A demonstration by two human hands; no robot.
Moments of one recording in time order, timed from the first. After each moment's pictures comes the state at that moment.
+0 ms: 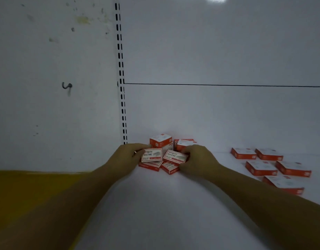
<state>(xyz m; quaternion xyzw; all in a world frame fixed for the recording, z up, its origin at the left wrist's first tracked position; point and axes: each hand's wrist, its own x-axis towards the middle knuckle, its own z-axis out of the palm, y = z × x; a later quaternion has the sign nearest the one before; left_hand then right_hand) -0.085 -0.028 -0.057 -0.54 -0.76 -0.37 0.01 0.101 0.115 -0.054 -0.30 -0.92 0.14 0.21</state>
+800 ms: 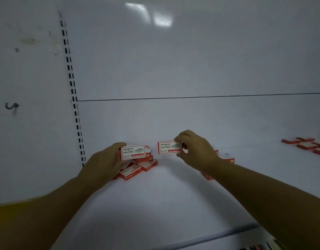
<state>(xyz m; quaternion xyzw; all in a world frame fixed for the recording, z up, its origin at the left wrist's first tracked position) -0.011 -0.023 -0.030 -0.62 -0.71 -0.30 0.17 0.236 0.119 -0.011 -0.28 -0.90 0.00 0.34</state>
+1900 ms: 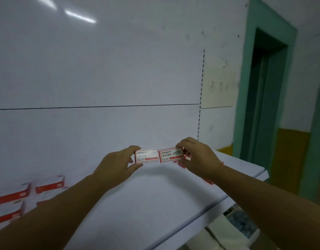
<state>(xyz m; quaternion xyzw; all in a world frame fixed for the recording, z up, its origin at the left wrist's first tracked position) 0.413 0.305 -0.025 -0.77 -0.55 -0.30 0.14 0.675 0.339 -0.012 -0.43 -0.84 -0.08 0.33</state>
